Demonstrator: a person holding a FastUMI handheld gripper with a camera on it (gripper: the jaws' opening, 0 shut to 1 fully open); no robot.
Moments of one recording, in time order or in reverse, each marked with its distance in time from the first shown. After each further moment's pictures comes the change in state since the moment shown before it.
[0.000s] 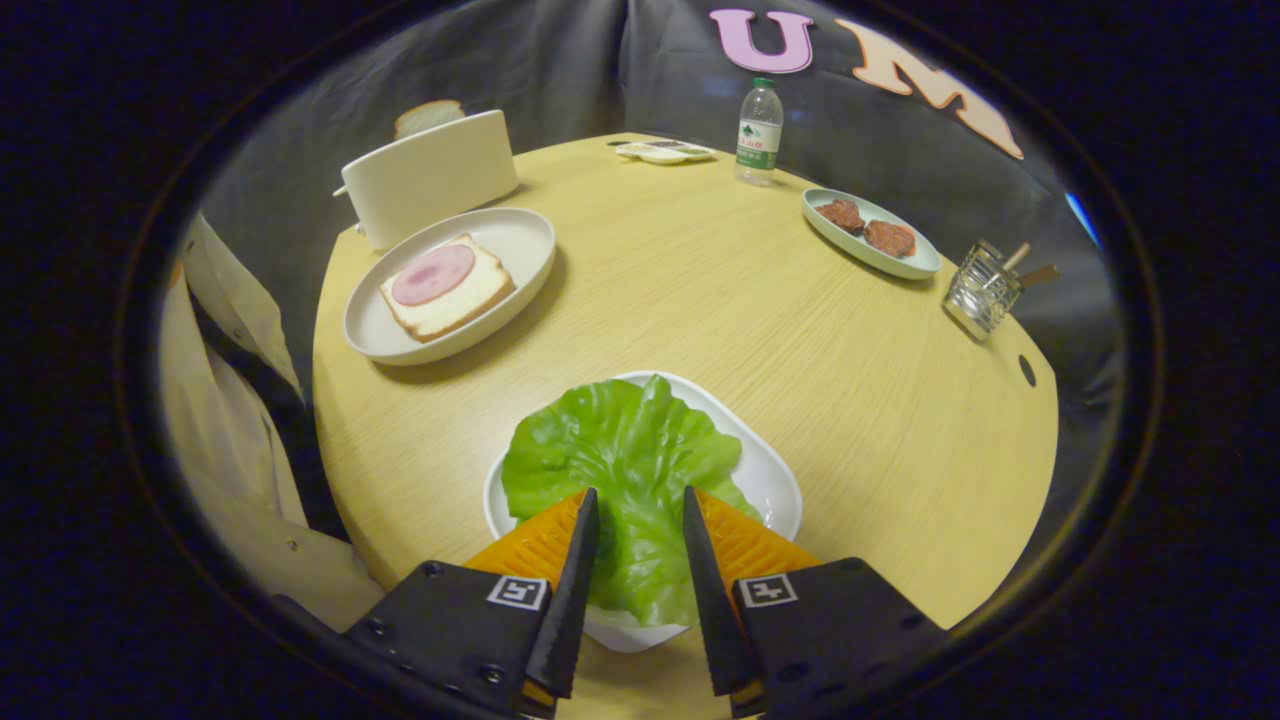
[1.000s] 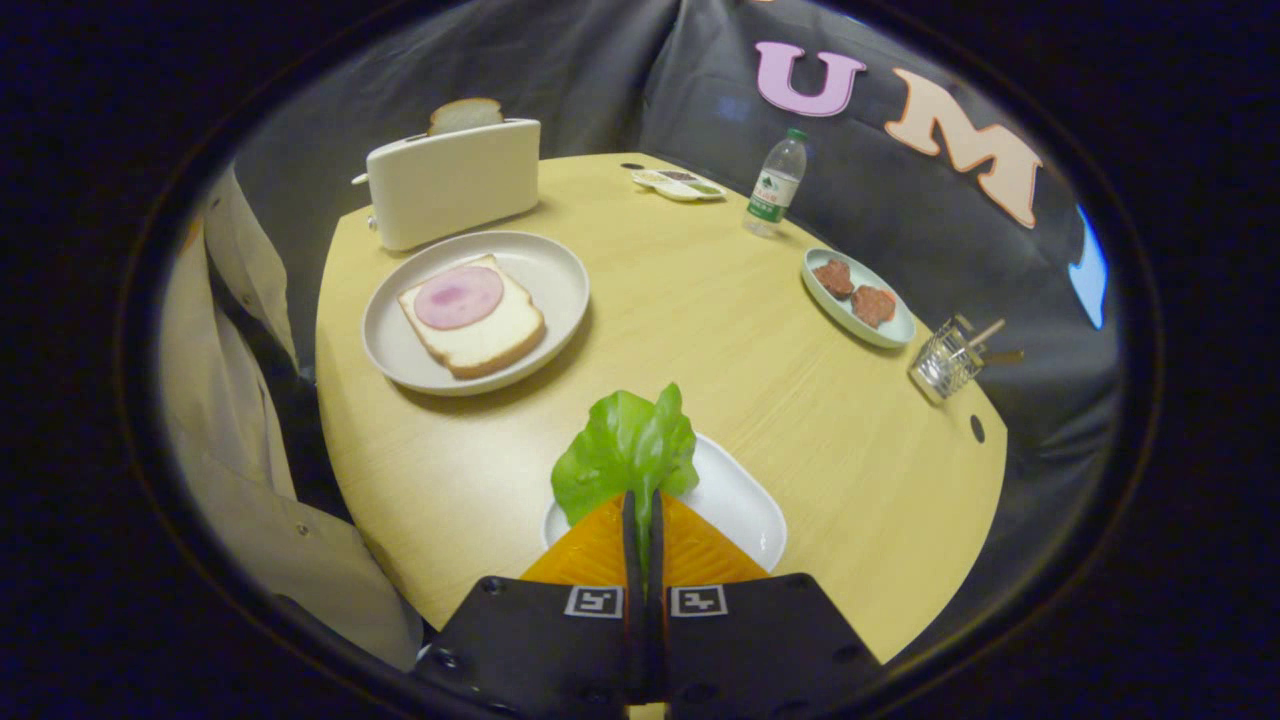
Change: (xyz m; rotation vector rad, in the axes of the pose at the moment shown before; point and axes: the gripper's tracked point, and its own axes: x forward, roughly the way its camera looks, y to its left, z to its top) arm -0.033 0.032 0.046 -0.122 -0.061 -0.120
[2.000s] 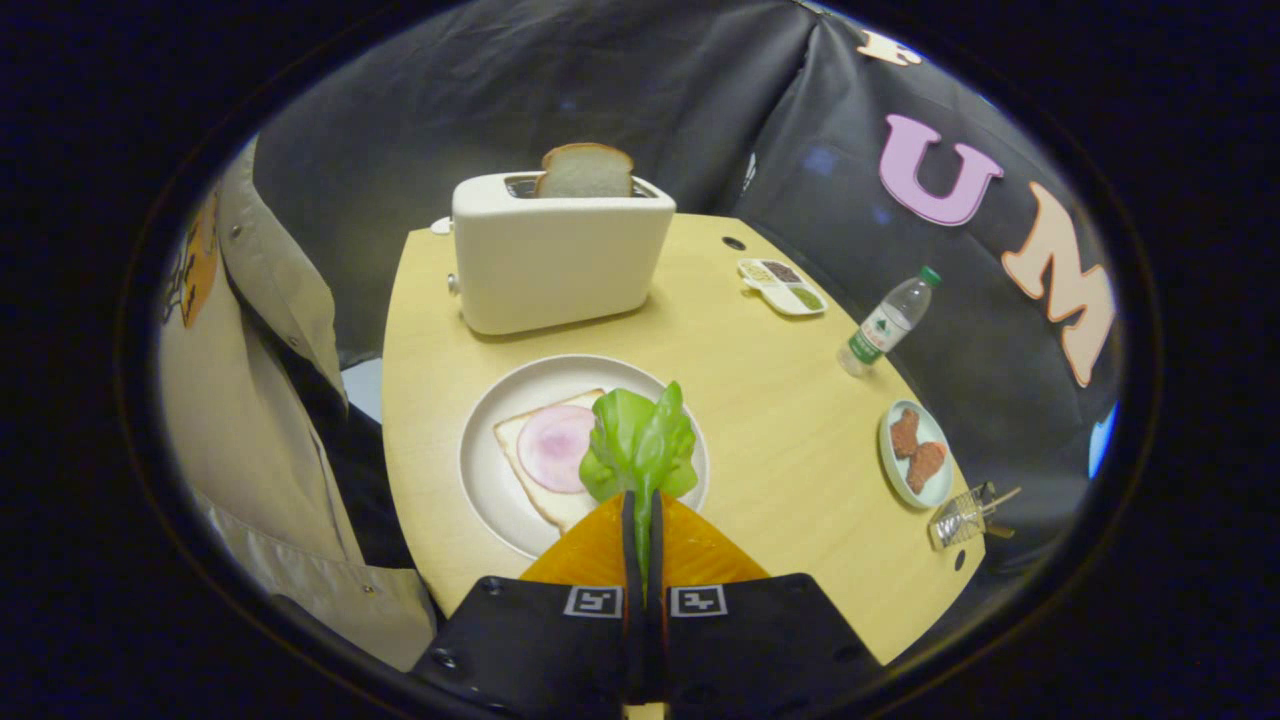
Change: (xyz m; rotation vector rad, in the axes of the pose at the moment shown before) arm 0.010 0.104 0.143 -0.212 -0.087 0.128
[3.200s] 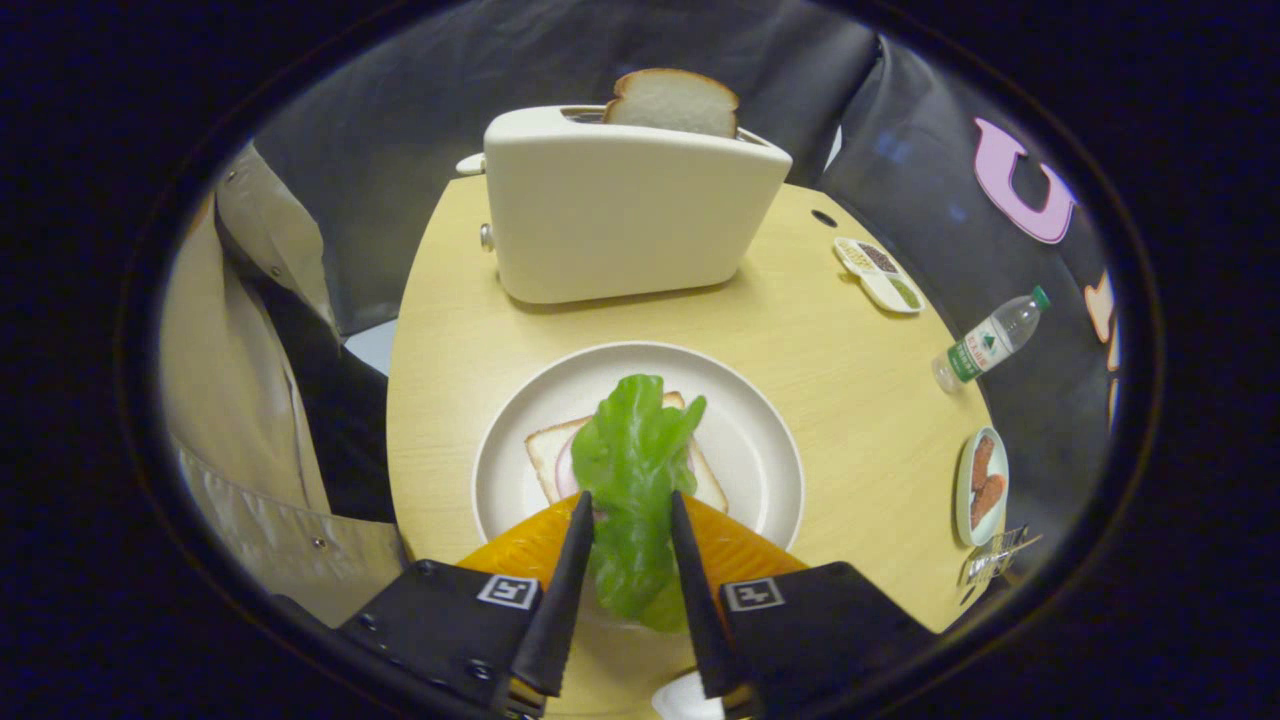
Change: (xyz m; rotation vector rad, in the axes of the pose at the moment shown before) arm 0.064 0.039 -0.001 -0.099 0.113 0.130
